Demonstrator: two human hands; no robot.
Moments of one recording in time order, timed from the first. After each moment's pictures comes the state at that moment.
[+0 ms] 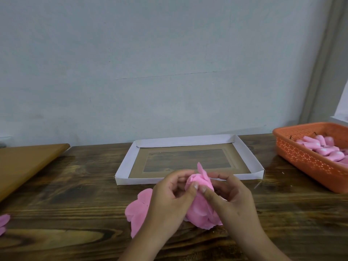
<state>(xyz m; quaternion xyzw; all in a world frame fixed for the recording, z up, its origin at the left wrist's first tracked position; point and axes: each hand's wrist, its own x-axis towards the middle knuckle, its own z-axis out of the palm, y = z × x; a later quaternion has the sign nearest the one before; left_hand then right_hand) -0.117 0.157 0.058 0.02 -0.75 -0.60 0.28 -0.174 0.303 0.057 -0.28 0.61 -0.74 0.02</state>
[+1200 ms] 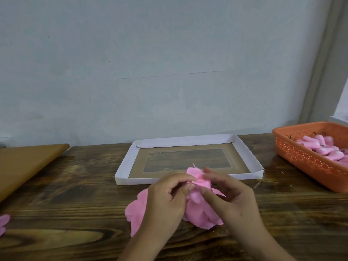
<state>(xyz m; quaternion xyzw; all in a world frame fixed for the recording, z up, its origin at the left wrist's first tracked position) -0.111 0.155 0.063 0.00 -0.80 -0.45 0.40 -0.172 0.308 0.061 -0.32 0.61 -0.72 0.01</state>
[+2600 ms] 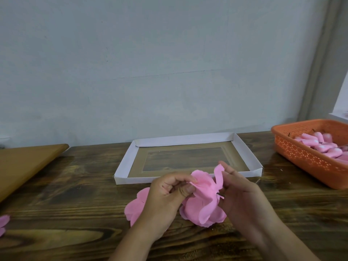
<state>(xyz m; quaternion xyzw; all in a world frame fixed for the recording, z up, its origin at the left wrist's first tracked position) -0.110 0.156 0.070 -0.02 -0.68 -0.69 0.26 -0.187 0.320 0.079 -0.14 0.37 -0.87 0.31</state>
